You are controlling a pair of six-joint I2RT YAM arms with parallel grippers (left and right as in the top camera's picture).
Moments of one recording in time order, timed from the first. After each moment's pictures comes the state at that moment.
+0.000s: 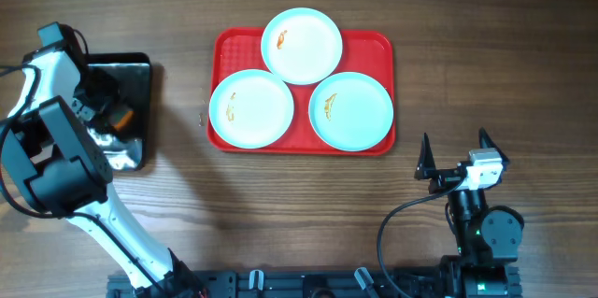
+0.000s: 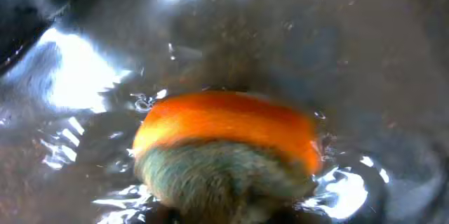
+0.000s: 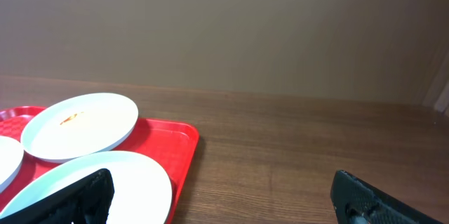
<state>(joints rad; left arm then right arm) 0.43 2.16 1.56 -0.84 -0.06 -0.54 -0.02 0.02 0.01 0.00 -0.08 -0.06</state>
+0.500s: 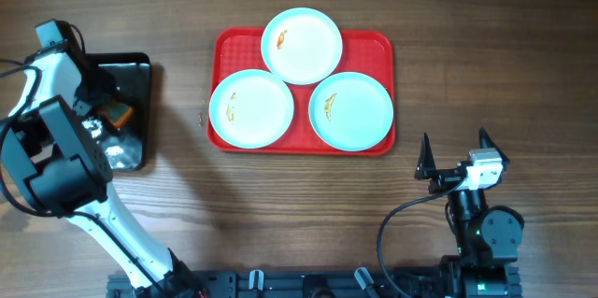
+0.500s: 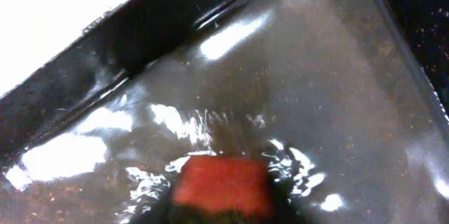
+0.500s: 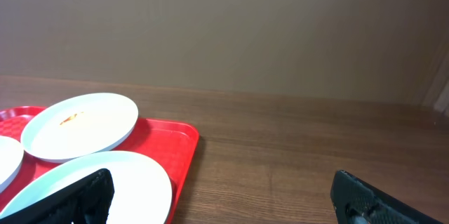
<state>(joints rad) 0.43 2.17 1.55 -0.71 -0.14 -0.54 -0.02 0.02 0.01 0.00 -0.08 -0.06</state>
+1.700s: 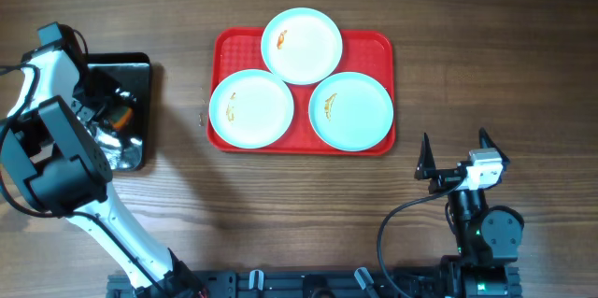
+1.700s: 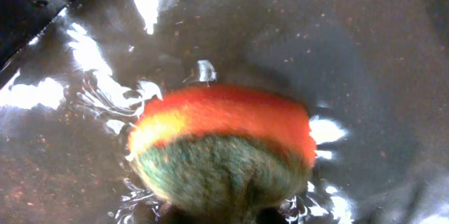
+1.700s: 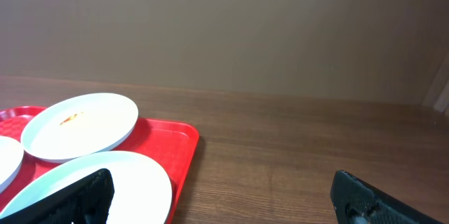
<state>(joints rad) 0.43 2.17 1.57 -0.88 -0.07 -0.54 -0.02 0.02 0.01 0.00 -0.08 -0.06</state>
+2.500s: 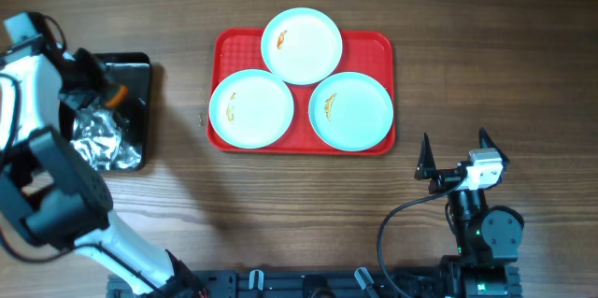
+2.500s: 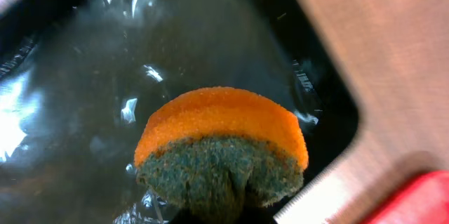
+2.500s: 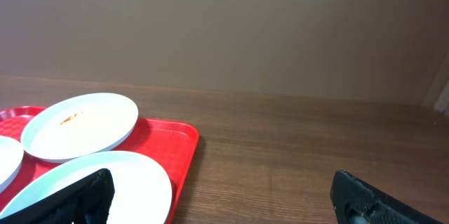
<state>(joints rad) 0.46 1.97 1.54 -0.83 0.16 -0.47 -0.02 0.02 0.01 0.00 -0.08 -0.06</state>
